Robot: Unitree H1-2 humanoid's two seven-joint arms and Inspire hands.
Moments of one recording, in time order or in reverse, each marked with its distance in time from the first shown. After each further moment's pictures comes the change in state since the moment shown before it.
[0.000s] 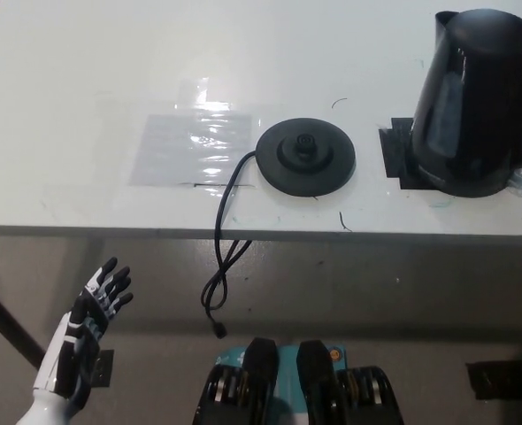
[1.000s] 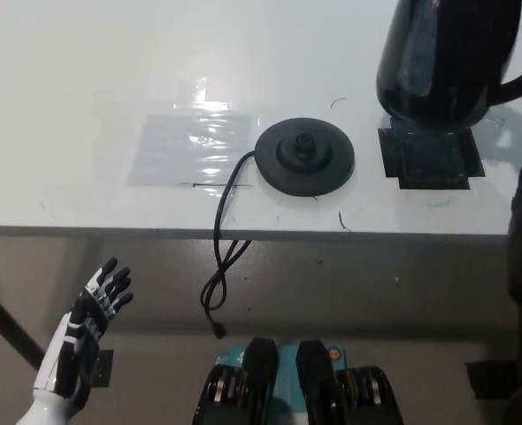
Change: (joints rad) left_arm -0.002 0.000 0.002 0.003 0.001 -0.004 -0.001; right_arm -0.120 0.072 0.049 -0.076 -0.021 0.005 -0.053
